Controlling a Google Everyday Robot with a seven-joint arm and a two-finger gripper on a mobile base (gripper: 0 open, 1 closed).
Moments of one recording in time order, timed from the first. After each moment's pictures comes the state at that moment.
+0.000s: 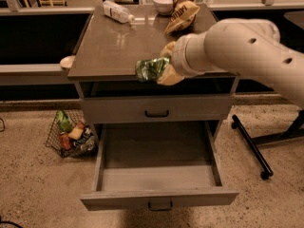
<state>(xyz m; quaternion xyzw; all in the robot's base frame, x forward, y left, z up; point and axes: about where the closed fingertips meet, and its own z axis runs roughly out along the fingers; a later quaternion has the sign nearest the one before) 0.632 -0.048 0.888 -0.64 0.62 -0.10 0.45</state>
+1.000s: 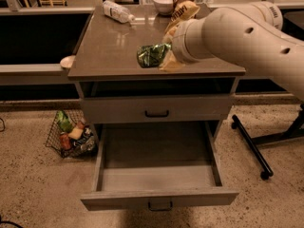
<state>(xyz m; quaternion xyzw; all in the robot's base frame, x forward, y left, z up) 0.651 -0.052 0.923 -0.62 0.62 -0.14 0.46</state>
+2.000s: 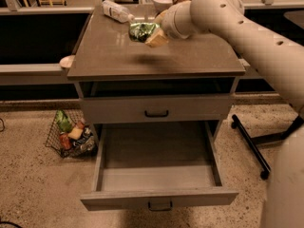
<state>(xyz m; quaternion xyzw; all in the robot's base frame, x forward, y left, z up) 0.796 -0.031 0.913 -0.55 0.66 -0.03 0.52</state>
